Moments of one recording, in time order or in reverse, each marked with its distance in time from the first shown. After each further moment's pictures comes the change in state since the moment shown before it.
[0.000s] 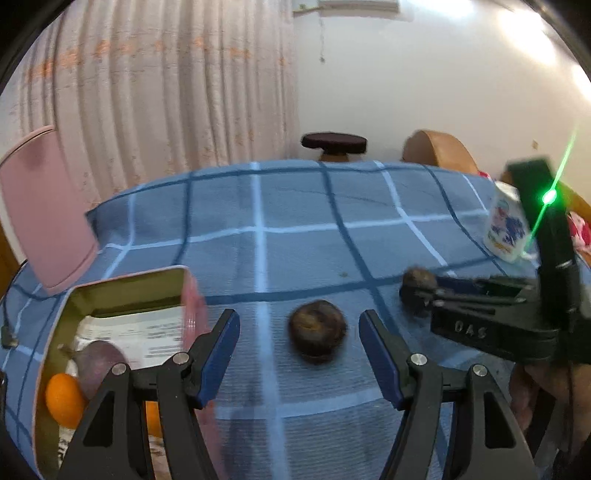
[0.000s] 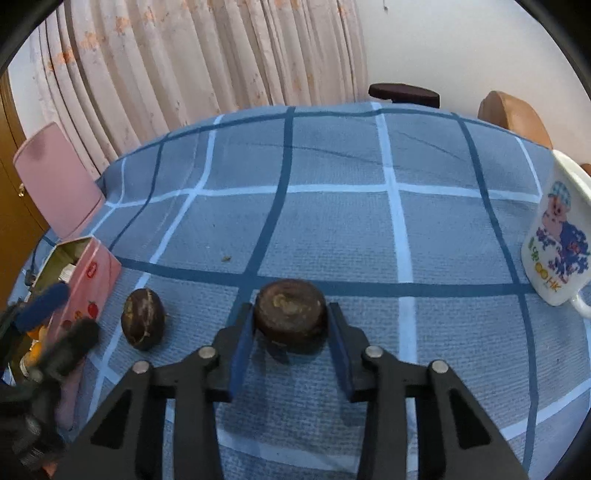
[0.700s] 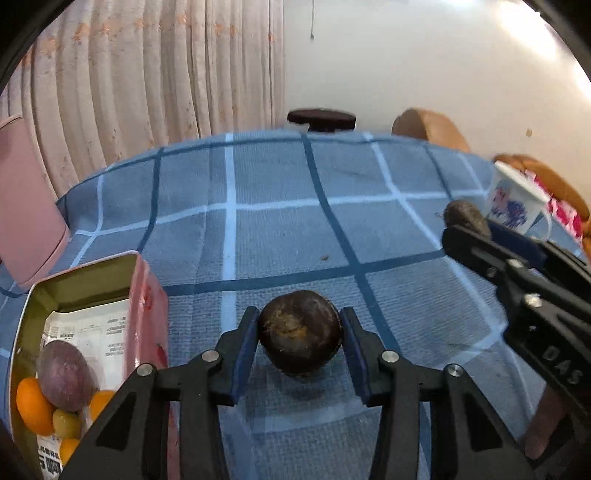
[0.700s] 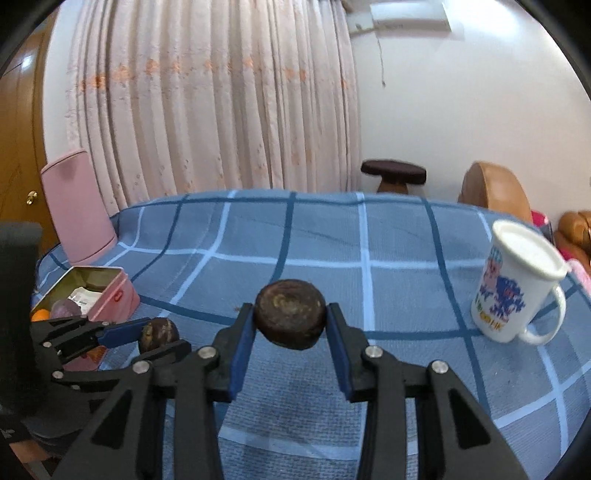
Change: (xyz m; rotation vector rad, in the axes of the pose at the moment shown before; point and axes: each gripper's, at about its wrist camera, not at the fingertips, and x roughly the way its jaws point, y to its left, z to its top) left arm 0.022 -0.006 0.001 -0.013 0.070 -0.053; right arm -0.056 0.026 -0.014 -0.112 -0.287 -0.057
